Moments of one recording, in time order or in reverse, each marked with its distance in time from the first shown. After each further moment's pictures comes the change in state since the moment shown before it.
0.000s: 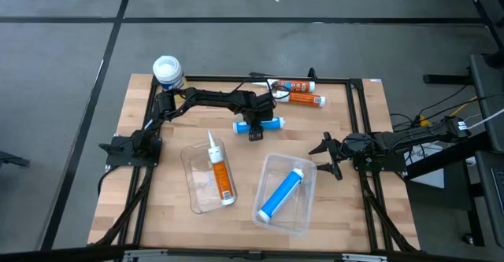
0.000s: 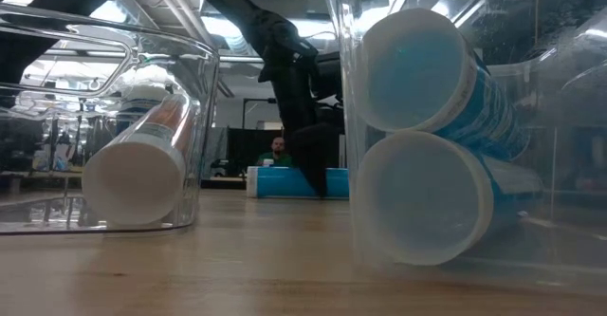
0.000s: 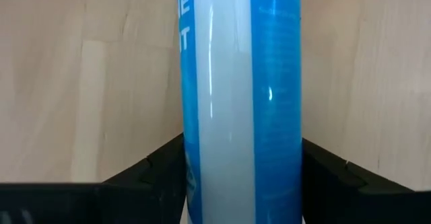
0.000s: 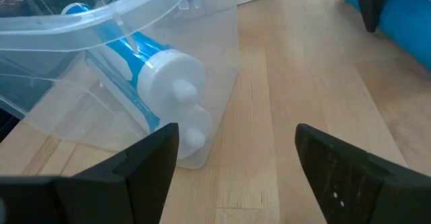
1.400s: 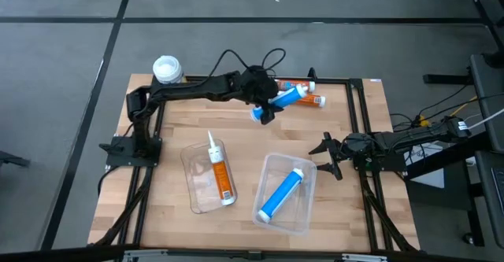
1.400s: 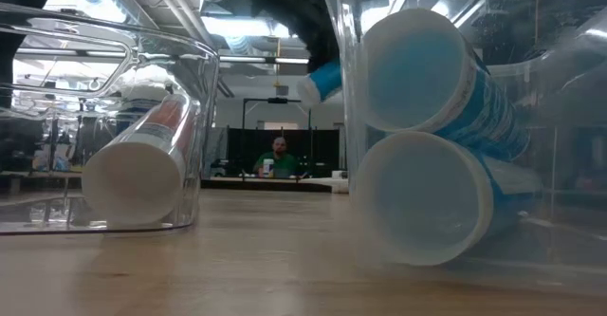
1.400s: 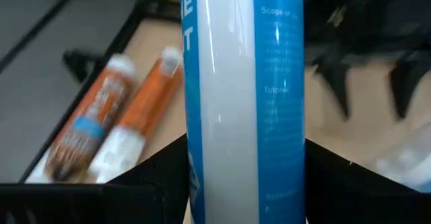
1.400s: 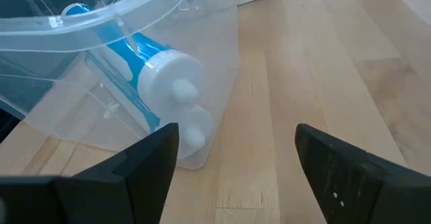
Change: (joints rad) left arm -0.003 -0.320 -0.001 0.321 0.093 -0.156; right arm 0.000 0.000 0.000 0.000 0.000 0.000
